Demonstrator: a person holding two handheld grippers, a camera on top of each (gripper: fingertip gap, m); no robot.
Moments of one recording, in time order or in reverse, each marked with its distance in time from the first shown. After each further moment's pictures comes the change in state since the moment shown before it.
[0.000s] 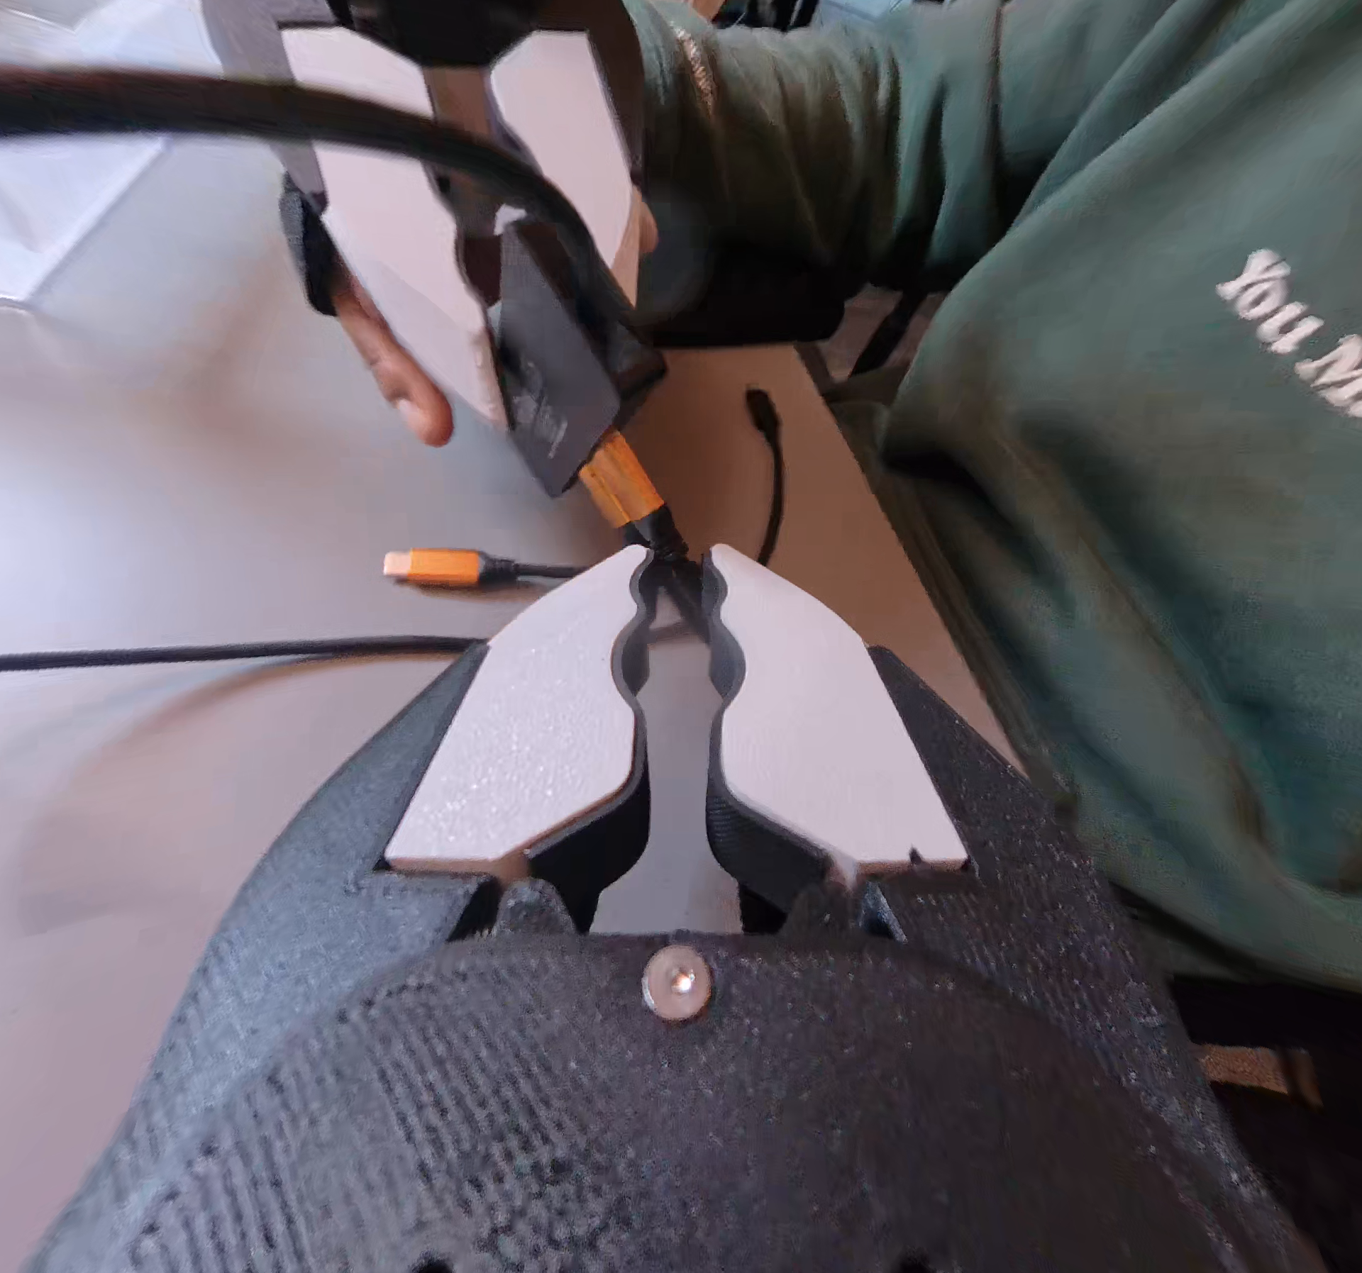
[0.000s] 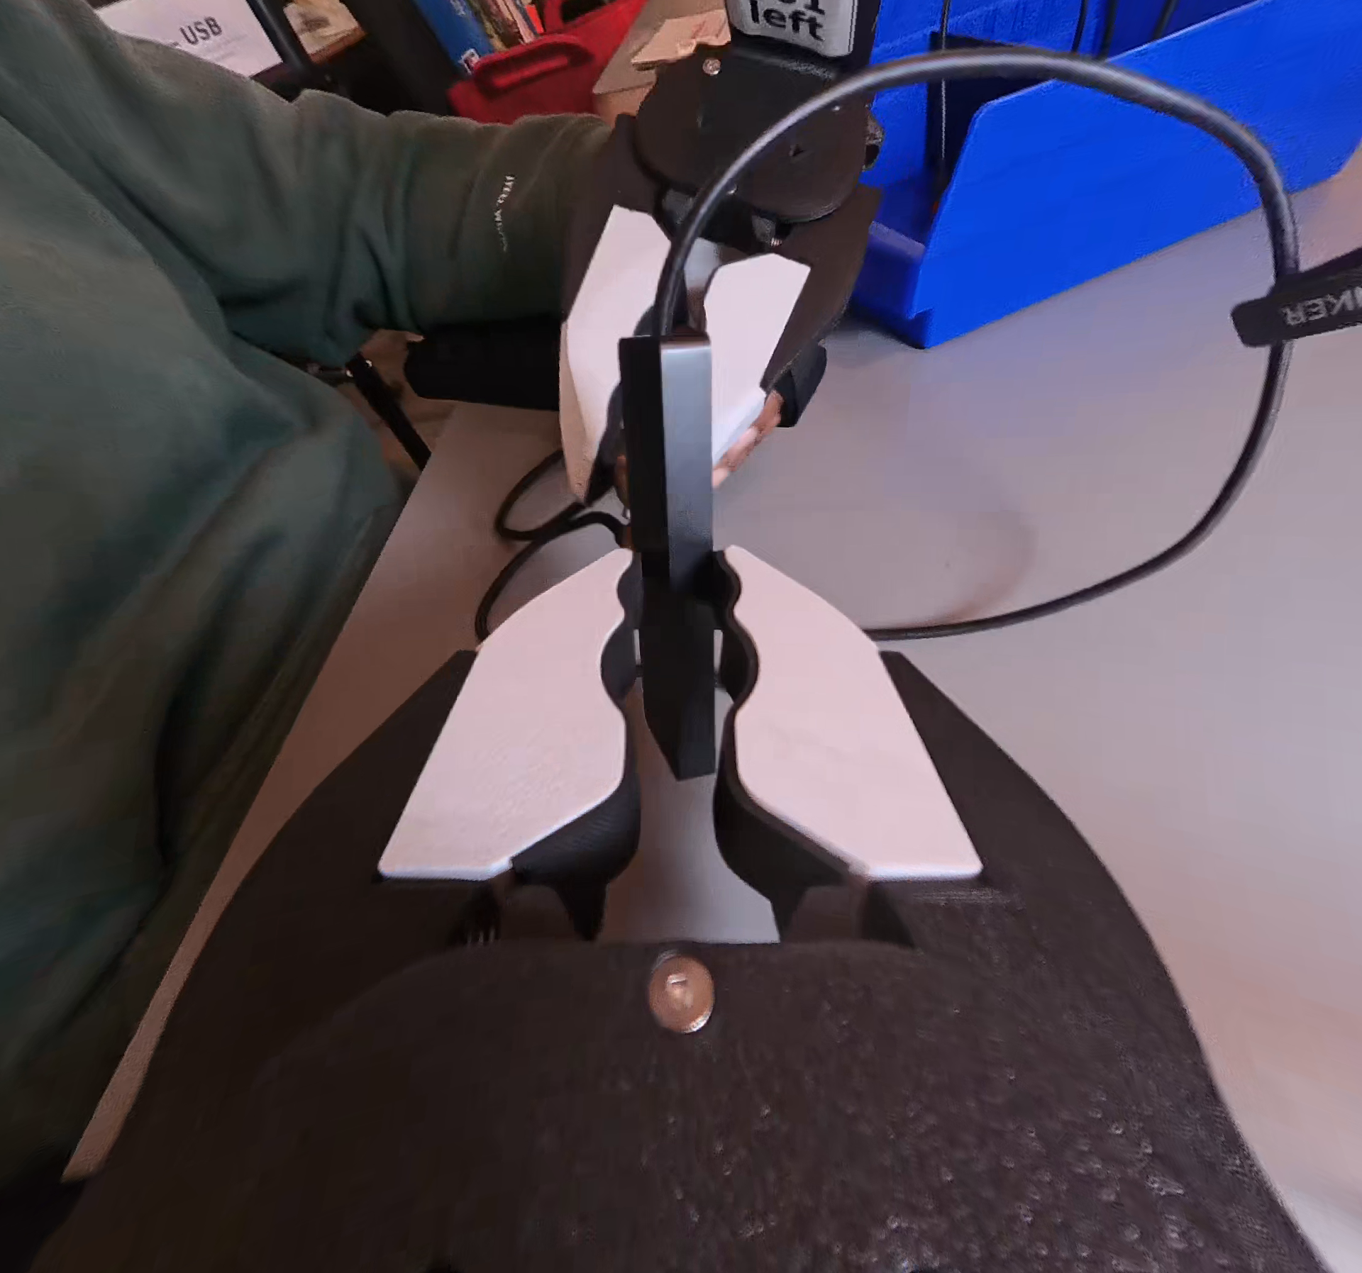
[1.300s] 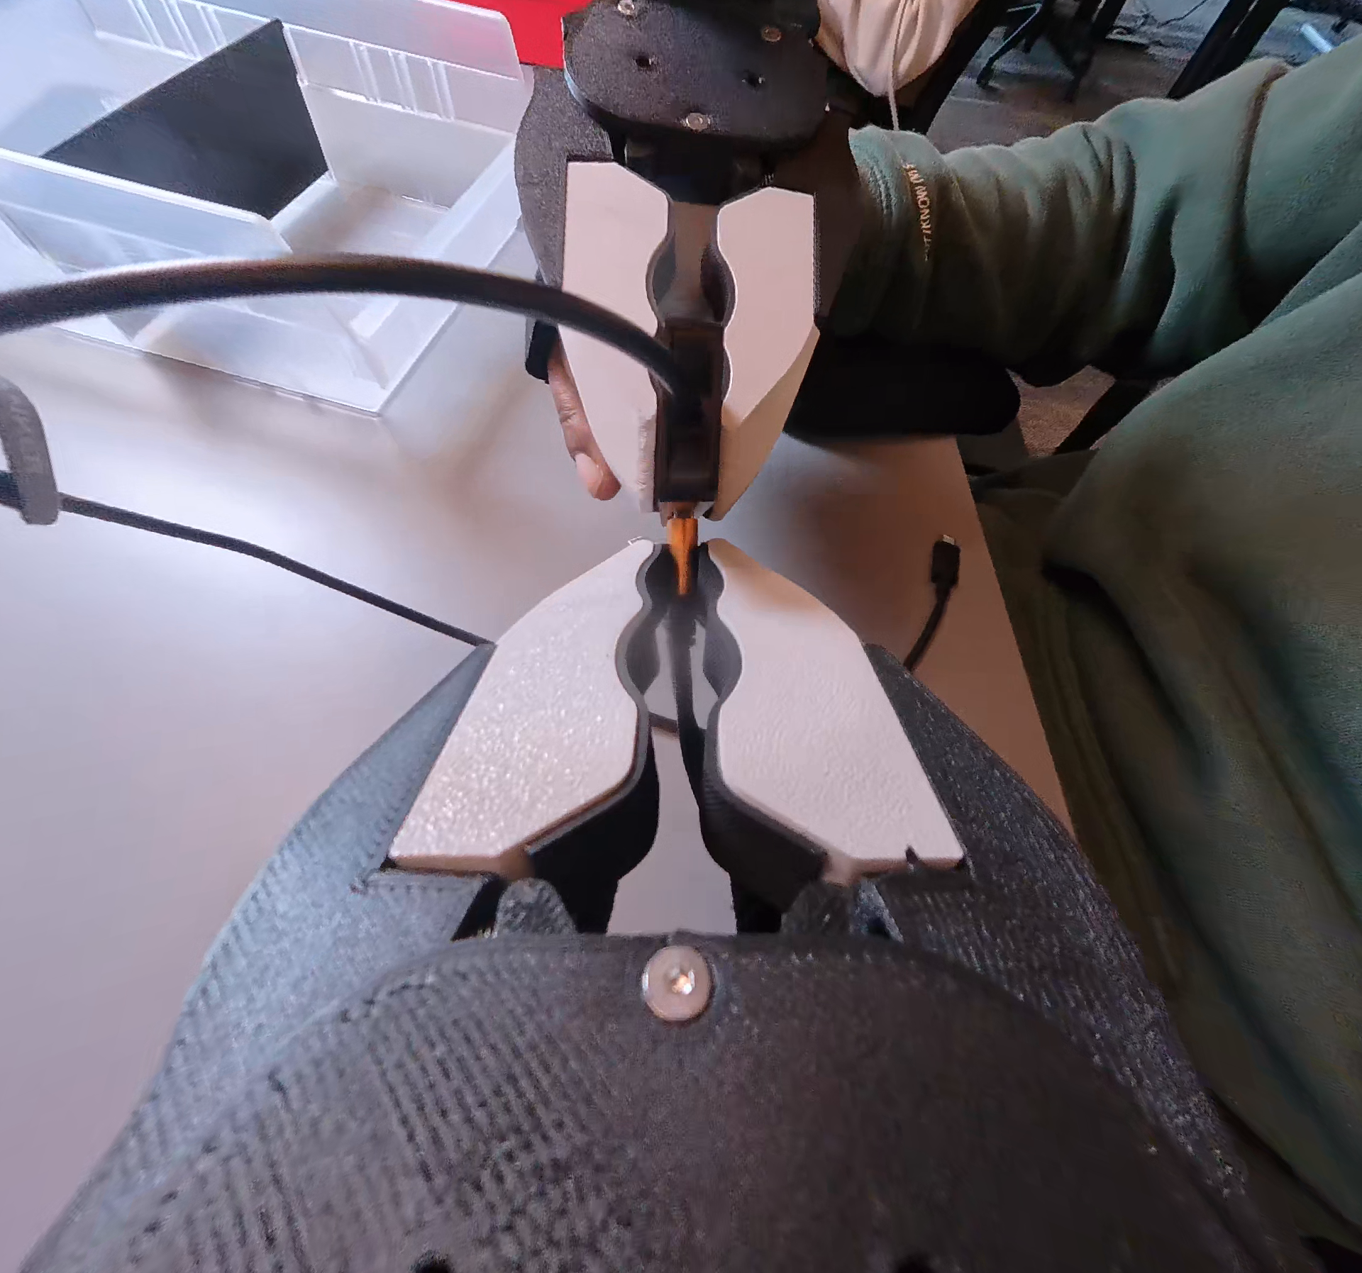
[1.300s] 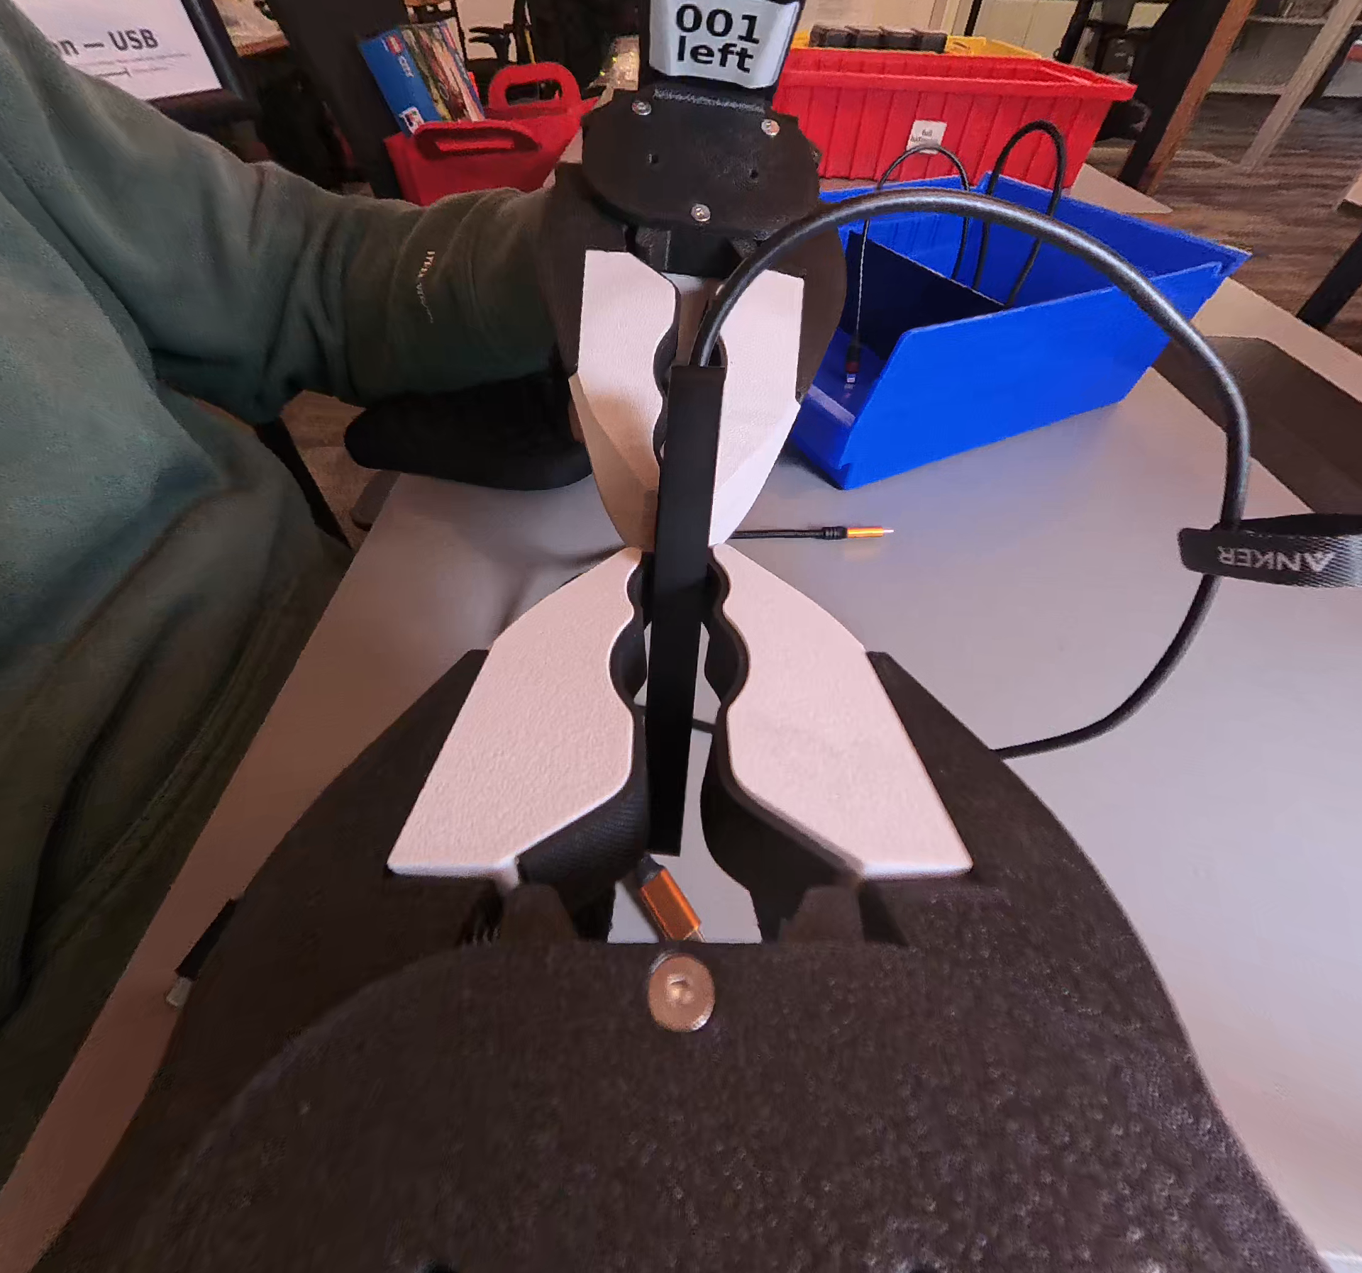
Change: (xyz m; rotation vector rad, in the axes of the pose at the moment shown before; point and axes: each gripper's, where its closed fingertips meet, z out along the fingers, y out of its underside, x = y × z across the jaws) left arm -0.015 -0.048 -0.018 0.021 -0.355 0.052; right arm -0.008 -0.043 0.001 0.093 0.136 -0.185
